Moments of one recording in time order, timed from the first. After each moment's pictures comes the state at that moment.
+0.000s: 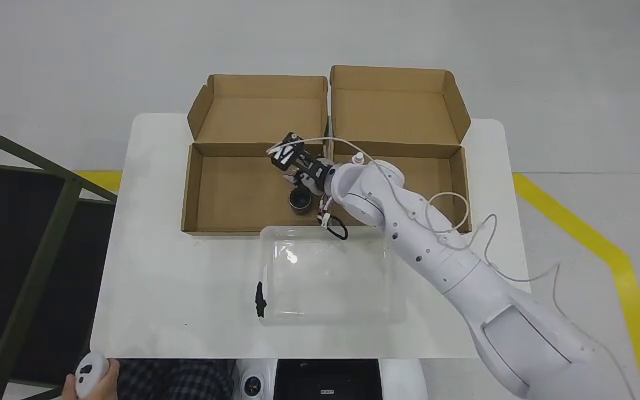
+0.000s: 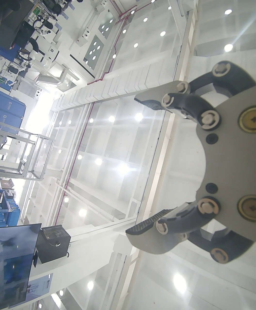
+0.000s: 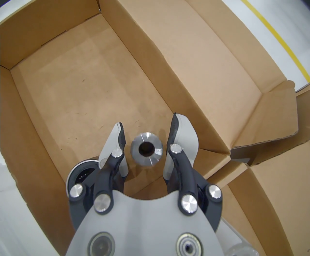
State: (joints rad) left arm -0.03 -0.30 -0.61 -1.22 3.05 0.21 0.06; right arm -0.57 -1.46 0.66 -1.15 -1.11 -0.26 0.56
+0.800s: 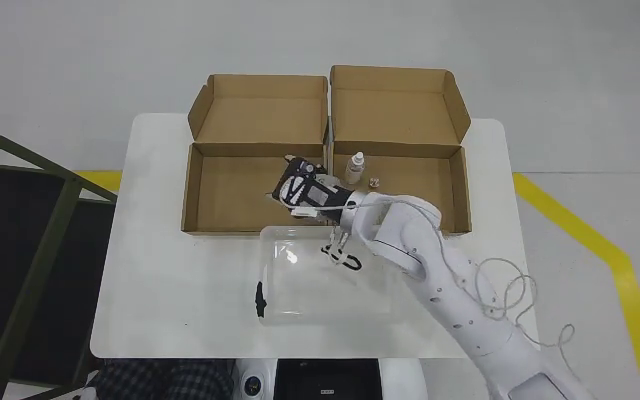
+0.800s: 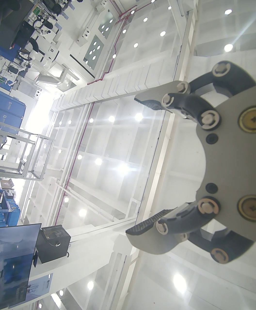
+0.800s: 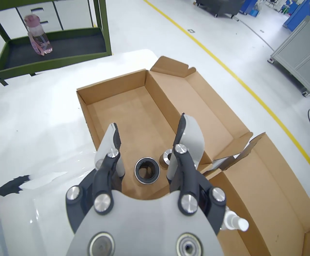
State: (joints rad) left arm -0.03 -0.30 -0.61 -1.22 3.05 0.21 0.06; right arm -0.95 -1.35 0.92 -1.79 -1.28 -0.42 0.51
